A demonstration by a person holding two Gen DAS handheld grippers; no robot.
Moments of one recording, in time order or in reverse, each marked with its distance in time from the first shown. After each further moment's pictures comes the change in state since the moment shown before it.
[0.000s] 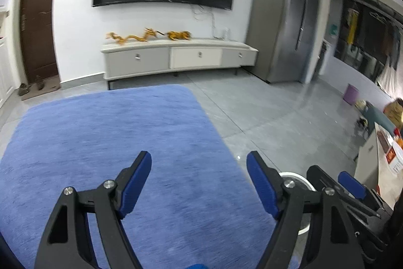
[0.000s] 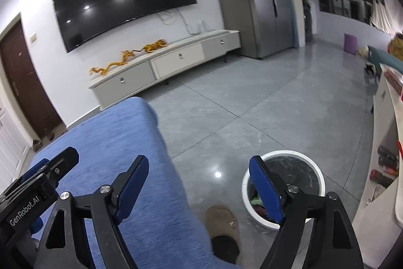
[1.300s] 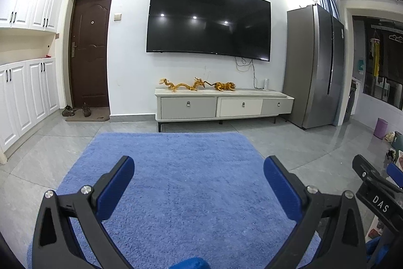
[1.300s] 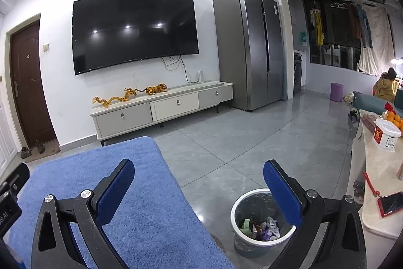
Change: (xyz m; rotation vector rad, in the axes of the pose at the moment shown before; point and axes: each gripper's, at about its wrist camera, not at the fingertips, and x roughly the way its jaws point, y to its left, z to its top) left arm -0.154 0.064 -0.026 -0.046 -0.295 0.227; right arm -0.104 0.055 -0.021 -0.095 -0.289 -0.095
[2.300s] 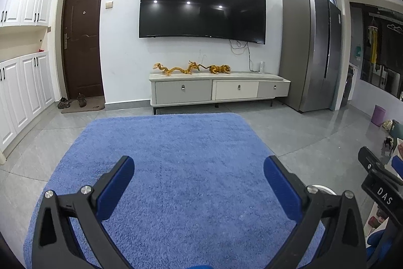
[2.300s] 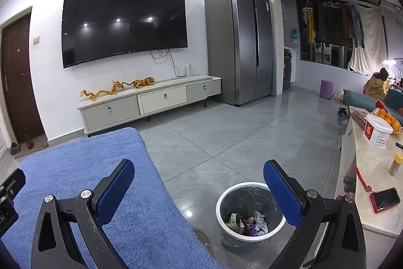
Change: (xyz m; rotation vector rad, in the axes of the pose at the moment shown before) left arm 0.020 -0.014 -0.024 0.029 0.098 -0.030; right arm 0.009 -0.019 -0.016 -0.005 0.032 -0.068
